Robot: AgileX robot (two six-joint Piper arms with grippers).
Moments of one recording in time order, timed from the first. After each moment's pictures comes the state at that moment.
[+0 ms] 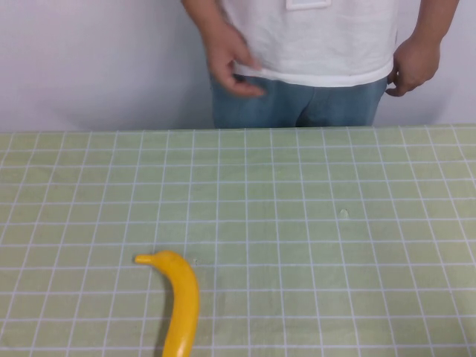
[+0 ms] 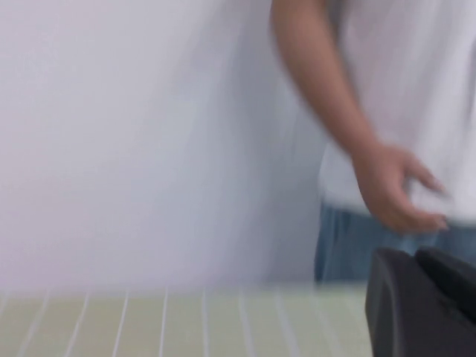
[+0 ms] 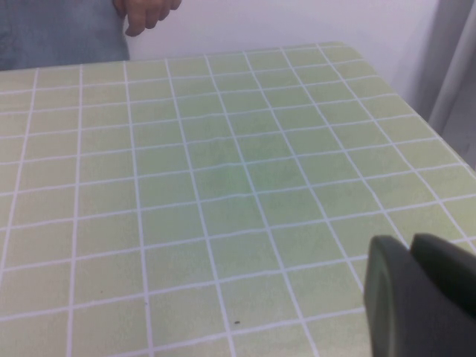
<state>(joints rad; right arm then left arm) -0.10 -0.03 0.03 -0.30 0.33 0.31 -0.15 -0.01 0.03 0.14 -0.02 -0.12</state>
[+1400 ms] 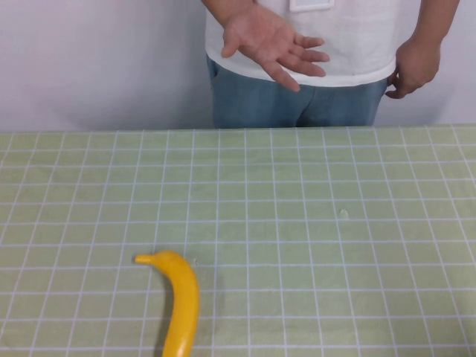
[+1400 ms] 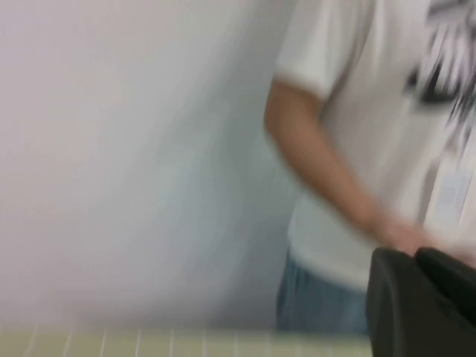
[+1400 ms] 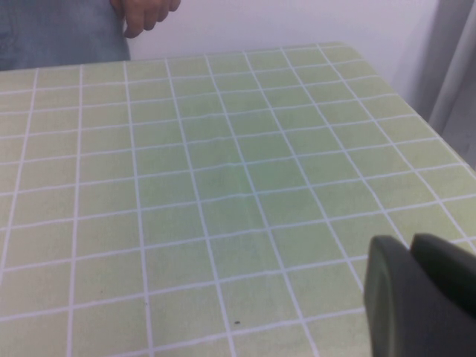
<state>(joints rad) -0.10 -0.03 0.03 -0.30 0.33 0.31 -0.15 0.32 -0.79 -0.01 0.52 -0.07</state>
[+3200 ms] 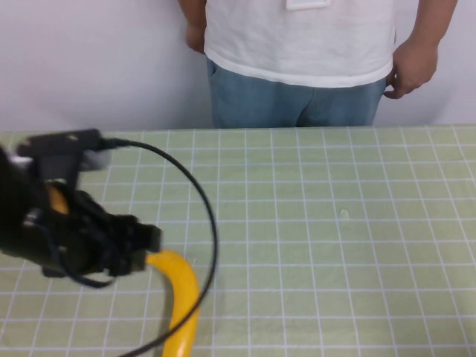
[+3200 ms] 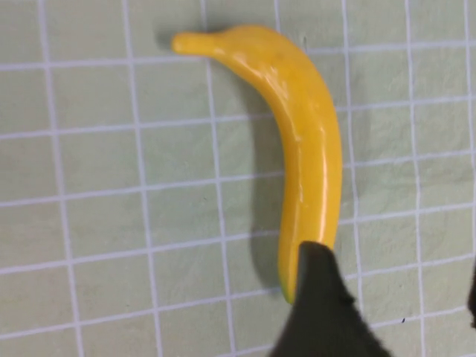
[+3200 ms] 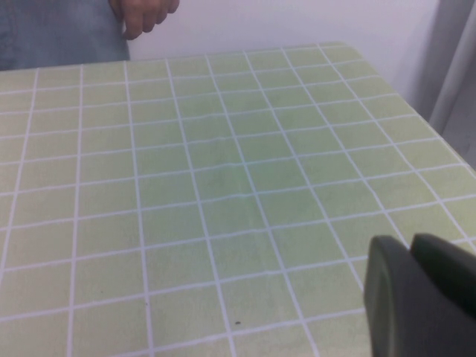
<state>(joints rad) -0.10 -0.03 0.03 -0.30 0.33 0.31 -0.54 1.24 -0.97 -0.06 0.96 -0.32</state>
